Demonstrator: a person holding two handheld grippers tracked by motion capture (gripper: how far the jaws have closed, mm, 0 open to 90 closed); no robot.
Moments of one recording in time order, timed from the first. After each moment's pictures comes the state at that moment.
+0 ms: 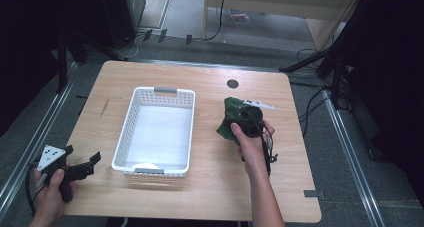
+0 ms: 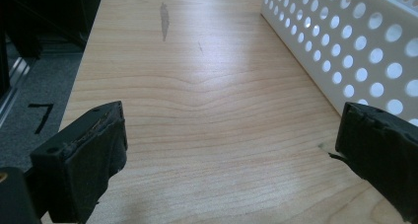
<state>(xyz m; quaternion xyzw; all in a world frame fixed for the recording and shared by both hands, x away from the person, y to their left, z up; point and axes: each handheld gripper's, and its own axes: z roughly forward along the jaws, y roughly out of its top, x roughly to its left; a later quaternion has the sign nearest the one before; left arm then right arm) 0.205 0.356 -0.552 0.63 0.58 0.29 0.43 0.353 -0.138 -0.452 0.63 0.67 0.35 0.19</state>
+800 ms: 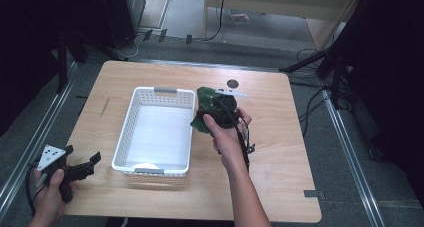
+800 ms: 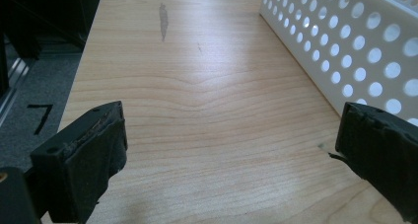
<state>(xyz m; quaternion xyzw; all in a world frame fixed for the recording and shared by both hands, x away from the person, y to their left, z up) 0.205 0.355 -0.552 0.63 0.58 0.29 0.43 0.348 -0.065 -0.413 0.59 0.70 0.38 0.17</state>
